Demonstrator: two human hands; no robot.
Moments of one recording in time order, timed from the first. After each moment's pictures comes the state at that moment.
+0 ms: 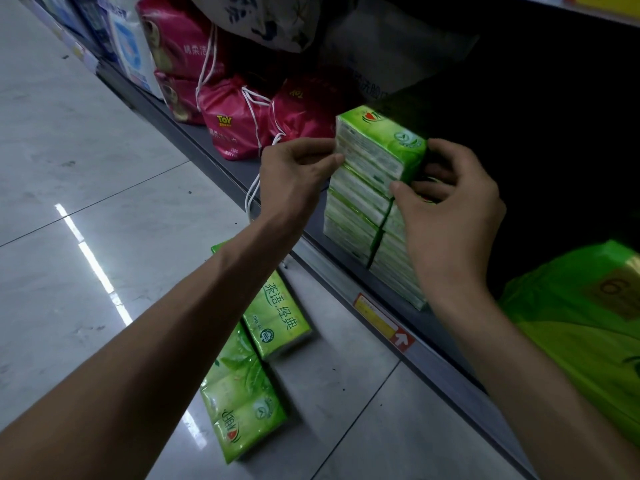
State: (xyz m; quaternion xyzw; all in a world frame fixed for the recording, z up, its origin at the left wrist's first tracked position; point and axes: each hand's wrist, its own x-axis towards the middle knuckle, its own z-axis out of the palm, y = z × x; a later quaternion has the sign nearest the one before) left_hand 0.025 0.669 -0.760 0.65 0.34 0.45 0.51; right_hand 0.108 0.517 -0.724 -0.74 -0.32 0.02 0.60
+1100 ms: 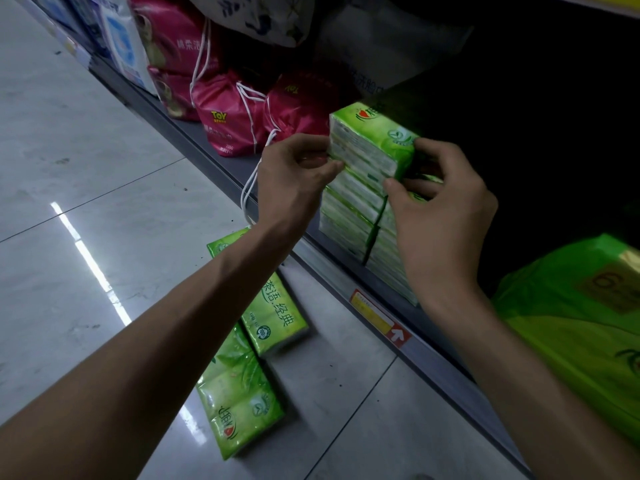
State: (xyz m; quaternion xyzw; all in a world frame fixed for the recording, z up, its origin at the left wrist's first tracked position) left_hand 0.026 0.663 -0.766 0.68 0.35 0.45 0.46; right_hand 0.109 0.517 -0.732 -0.75 -0.34 -0.02 0.56
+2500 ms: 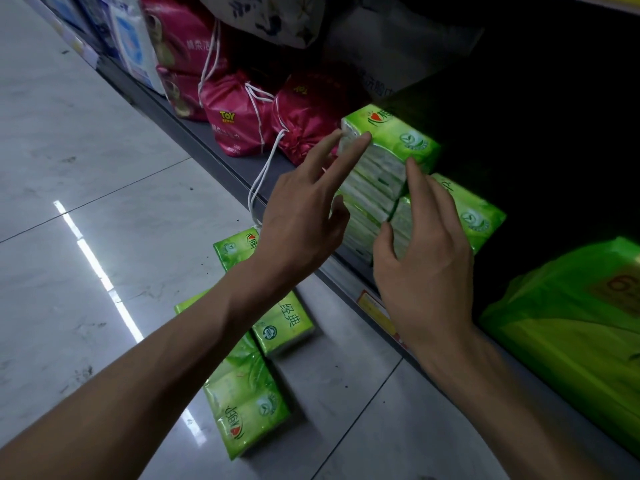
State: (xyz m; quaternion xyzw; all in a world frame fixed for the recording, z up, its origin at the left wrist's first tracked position) left_hand -0.006 0.637 -0.773 0.90 0.23 0.35 0.14; right_hand 0.079 0.494 -0.758 -0.80 -0.45 -0.08 0.38
